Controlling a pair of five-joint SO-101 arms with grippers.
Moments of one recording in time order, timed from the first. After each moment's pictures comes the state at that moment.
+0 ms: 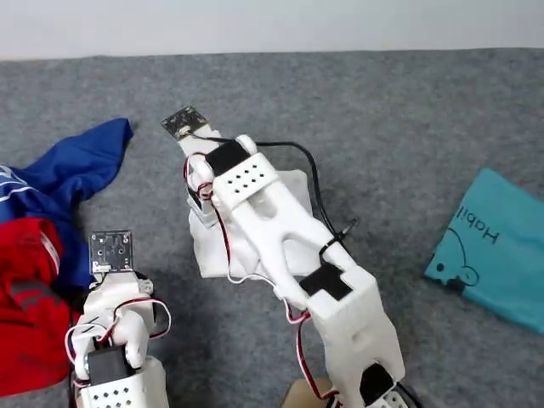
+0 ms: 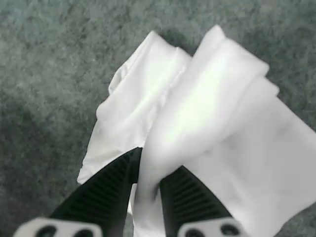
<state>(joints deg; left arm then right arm) -17.8 -102.2 96.8 65.6 -3.9 -40.6 33.8 -33.1 84.0 -0.7</state>
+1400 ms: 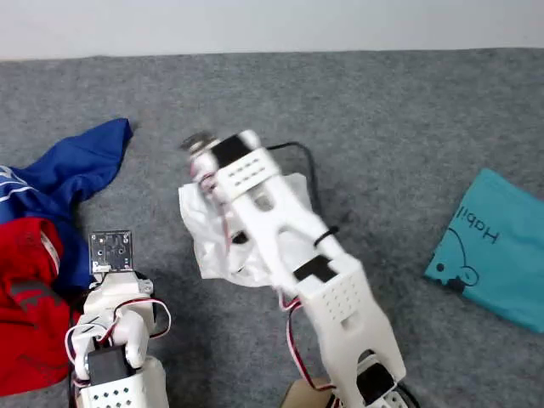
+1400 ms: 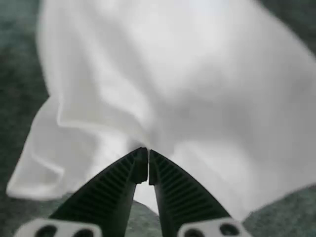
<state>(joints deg) -17.8 -102.2 96.8 65.6 -3.9 -41.3 42.5 -41.1 100.6 4.7</state>
